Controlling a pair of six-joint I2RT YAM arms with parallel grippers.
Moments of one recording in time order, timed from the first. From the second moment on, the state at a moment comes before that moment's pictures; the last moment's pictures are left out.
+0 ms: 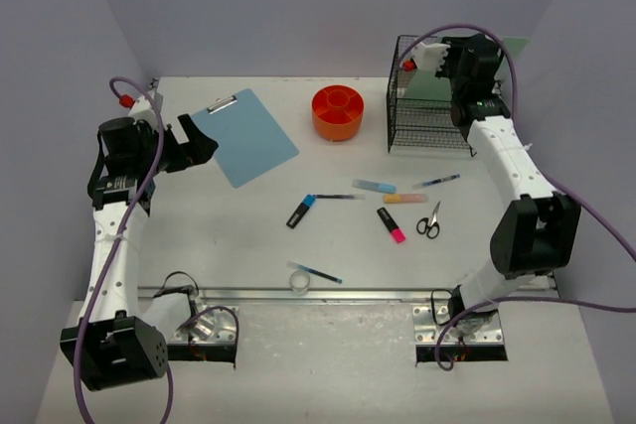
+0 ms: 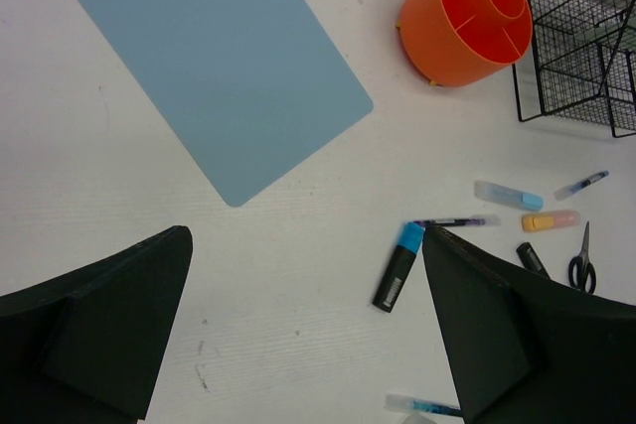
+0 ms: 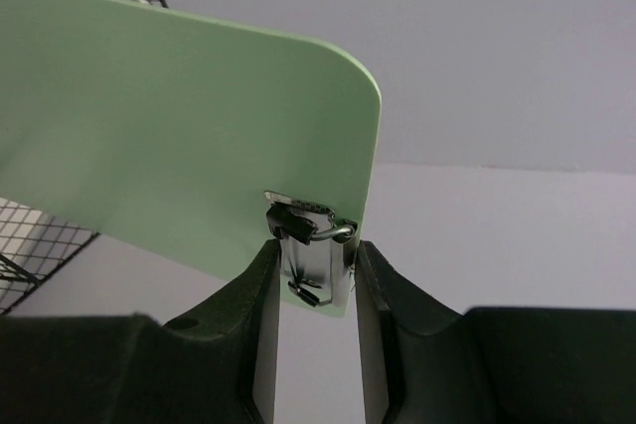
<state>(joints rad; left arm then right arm) 0.25 1.00 0.97 -0.46 0.45 -0.25 0.07 1.63 1.42 0.09 0.24 -1.49</state>
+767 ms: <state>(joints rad) 0.25 1.05 0.91 -0.44 0.45 -0.25 0.07 2.05 1.91 -0.15 0.04 -1.50</state>
